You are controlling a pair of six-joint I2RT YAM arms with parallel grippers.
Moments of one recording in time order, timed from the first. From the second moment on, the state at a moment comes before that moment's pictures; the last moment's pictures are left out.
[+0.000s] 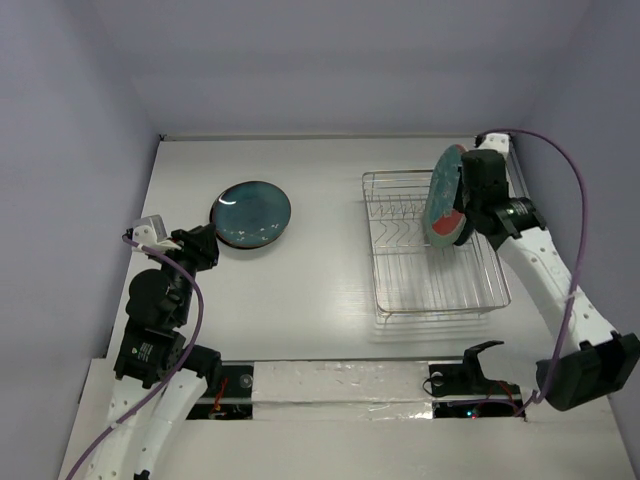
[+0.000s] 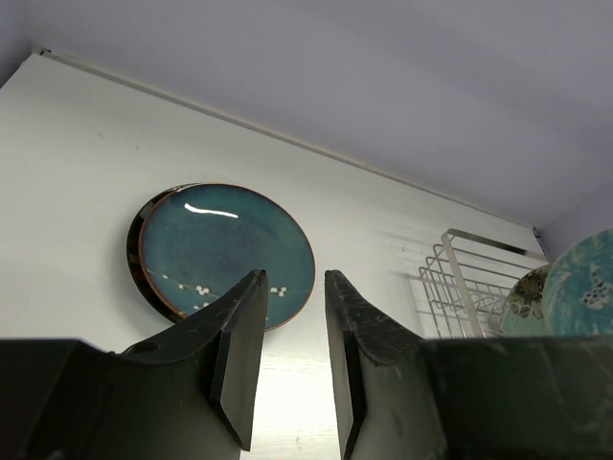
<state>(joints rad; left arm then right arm) -0.29 0.35 0.66 -0.29 -0.25 -0.44 0.30 1.22 1.24 -0.66 0.53 0.25</state>
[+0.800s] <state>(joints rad) -0.29 0.35 0.66 -0.29 -0.25 -0.45 0.59 1.80 1.37 -0.03 -0.14 0.86</state>
